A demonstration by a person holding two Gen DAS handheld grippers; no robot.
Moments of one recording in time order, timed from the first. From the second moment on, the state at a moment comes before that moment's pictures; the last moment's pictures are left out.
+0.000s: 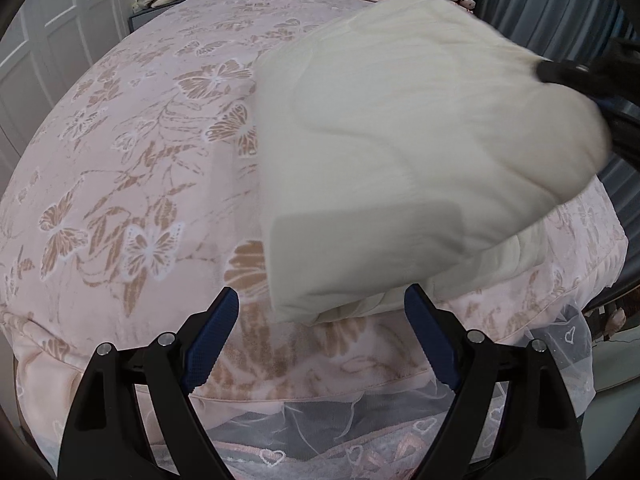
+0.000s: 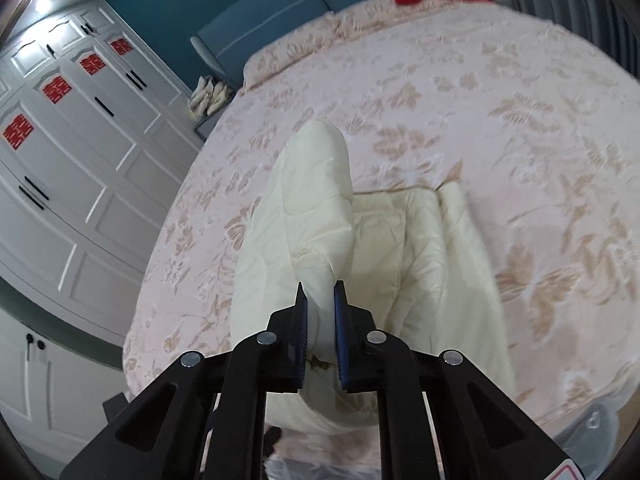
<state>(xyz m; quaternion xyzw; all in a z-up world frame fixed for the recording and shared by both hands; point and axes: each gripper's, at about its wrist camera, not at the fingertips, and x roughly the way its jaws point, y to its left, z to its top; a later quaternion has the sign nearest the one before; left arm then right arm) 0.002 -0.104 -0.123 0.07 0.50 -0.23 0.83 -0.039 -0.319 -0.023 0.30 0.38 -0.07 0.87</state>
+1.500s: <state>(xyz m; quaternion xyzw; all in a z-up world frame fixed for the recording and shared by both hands) 0.039 -0.113 -0.053 0.00 0.47 -0.24 0.85 -0.070 -0.393 -0.081 0.35 0.38 -0.13 0.85</state>
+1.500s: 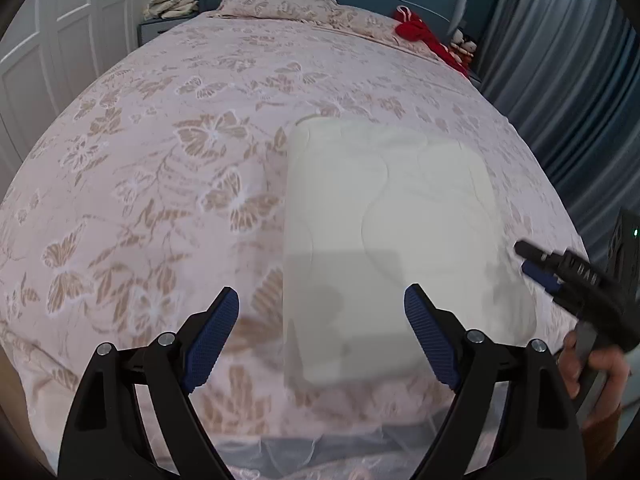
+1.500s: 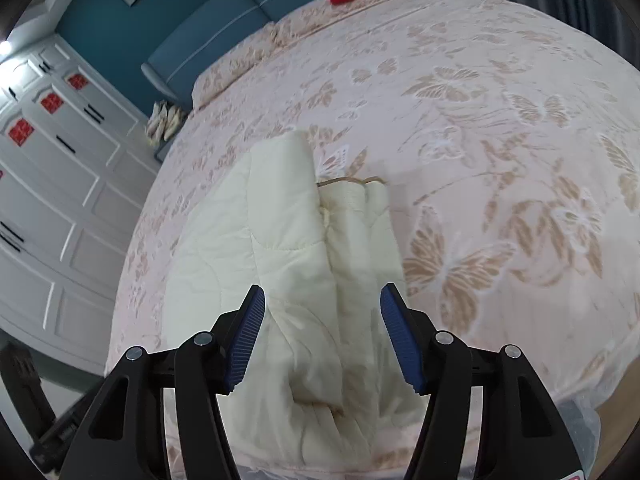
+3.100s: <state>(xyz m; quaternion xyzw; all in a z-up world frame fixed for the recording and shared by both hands) 0.084 -0.178 -0.129 -0.03 0.55 -0.24 0.80 -0.075 -0.412 -0.136 0.32 0.43 -0.16 0.83</state>
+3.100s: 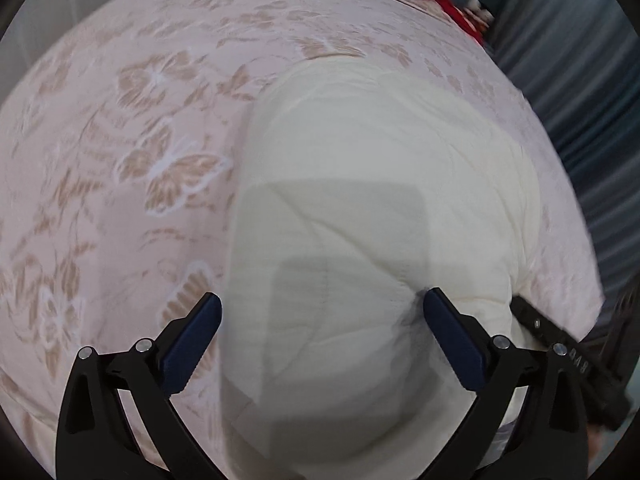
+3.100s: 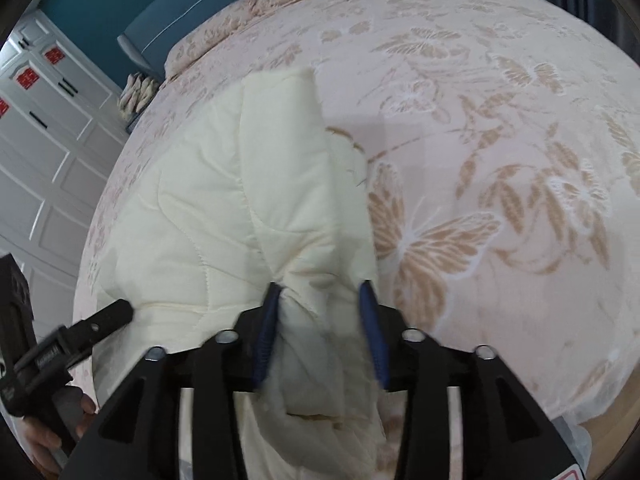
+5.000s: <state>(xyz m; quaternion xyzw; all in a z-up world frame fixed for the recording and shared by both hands) 0.075 -0.148 -0.087 -0.09 0.52 -0.34 0.78 -0.079 -0.385 -0.092 0.44 0.37 -0.07 0.82</state>
